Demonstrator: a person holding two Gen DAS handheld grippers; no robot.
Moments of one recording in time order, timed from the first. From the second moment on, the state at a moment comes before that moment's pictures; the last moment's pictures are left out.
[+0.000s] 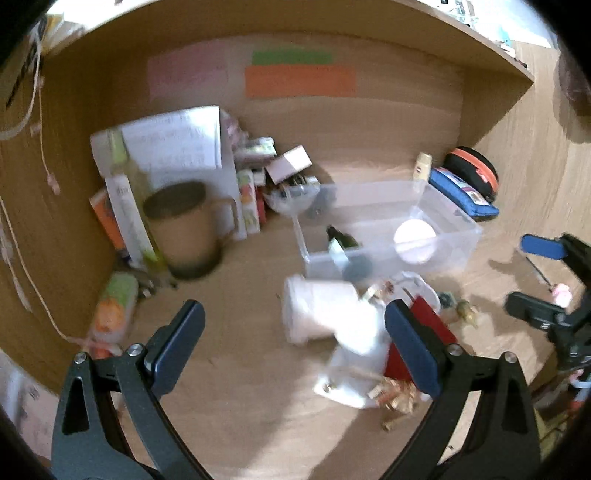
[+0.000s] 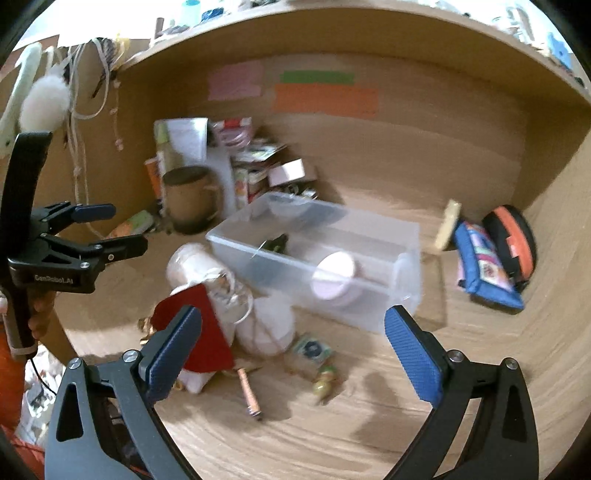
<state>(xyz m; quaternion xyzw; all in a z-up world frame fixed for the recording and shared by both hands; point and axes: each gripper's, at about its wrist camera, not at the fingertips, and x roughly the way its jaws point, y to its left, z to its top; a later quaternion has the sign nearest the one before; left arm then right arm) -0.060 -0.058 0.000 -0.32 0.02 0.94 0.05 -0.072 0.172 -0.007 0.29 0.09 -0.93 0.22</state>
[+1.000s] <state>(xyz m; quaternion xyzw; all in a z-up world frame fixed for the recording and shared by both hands) -0.071 -0.001 -0.063 -0.38 -0.01 0.92 0.12 -0.074 0.163 -0.094 0.41 0.08 -0.86 0.31</state>
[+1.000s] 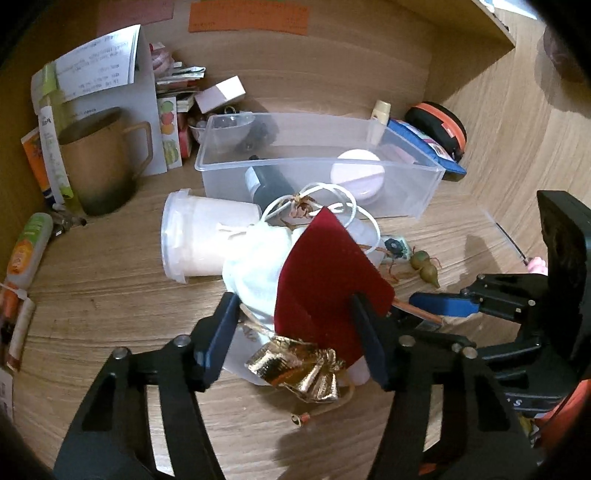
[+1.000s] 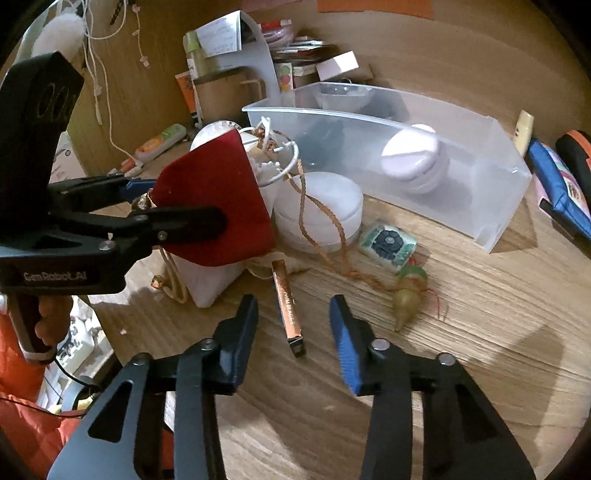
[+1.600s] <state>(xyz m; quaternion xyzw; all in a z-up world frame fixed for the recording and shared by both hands) -0.049 -0.020 -0.039 -0.33 -0.02 0.93 0.12 -0.071 0.186 -0.080 0.39 0.03 -0.87 0.30</state>
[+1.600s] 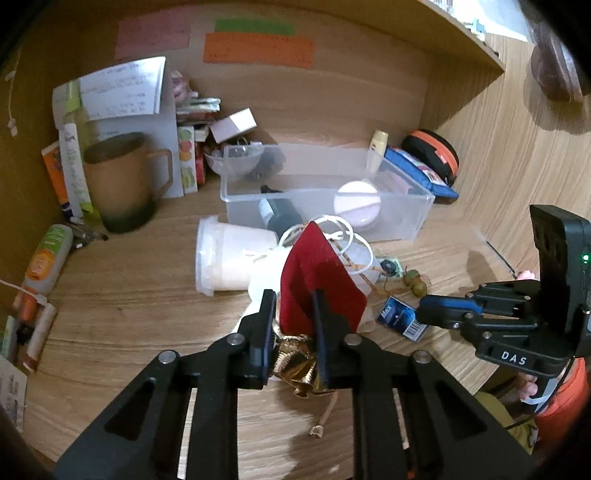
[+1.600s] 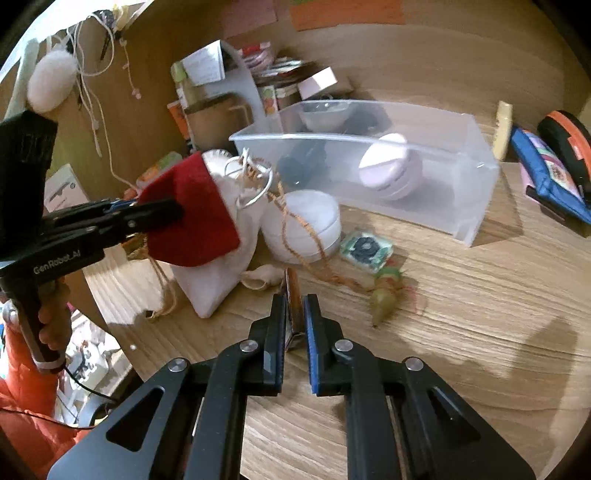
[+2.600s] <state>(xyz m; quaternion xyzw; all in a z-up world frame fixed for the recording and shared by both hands) -0.034 -0.039 0.009 -0.27 -0.03 0.96 0.10 -0.074 0.190 -0.064 0.40 0.07 -0.86 0.30</state>
